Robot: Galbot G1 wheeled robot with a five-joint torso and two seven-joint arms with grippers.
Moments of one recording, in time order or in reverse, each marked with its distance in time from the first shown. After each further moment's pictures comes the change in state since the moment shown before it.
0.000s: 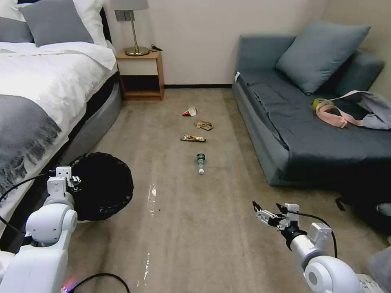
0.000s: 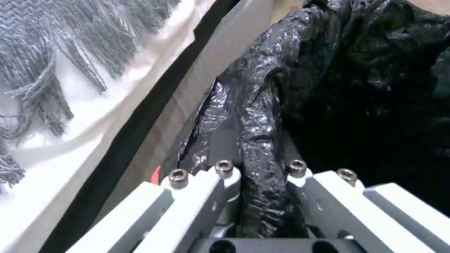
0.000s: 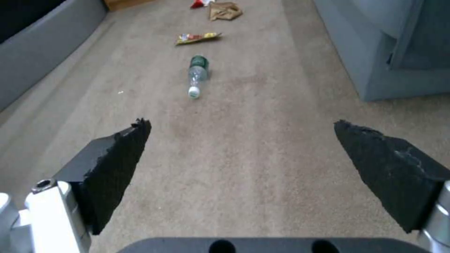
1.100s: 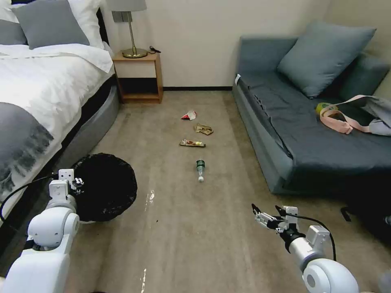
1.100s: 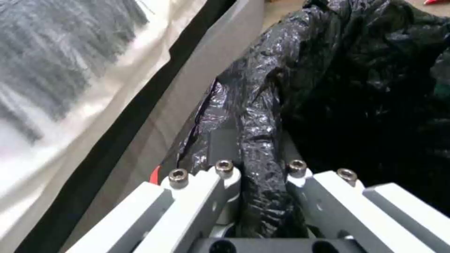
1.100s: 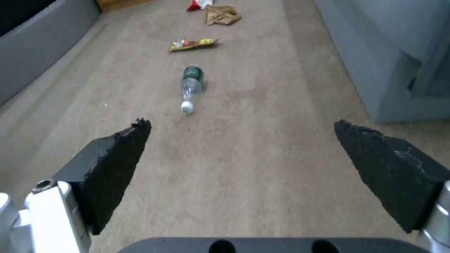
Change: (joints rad) left arm 0.015 -0.007 0.003 -0.007 -0.013 -0.016 0.000; right arm -0.007 0.003 -0.009 -0.018 -0.018 0.018 -0.009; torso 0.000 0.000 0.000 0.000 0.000
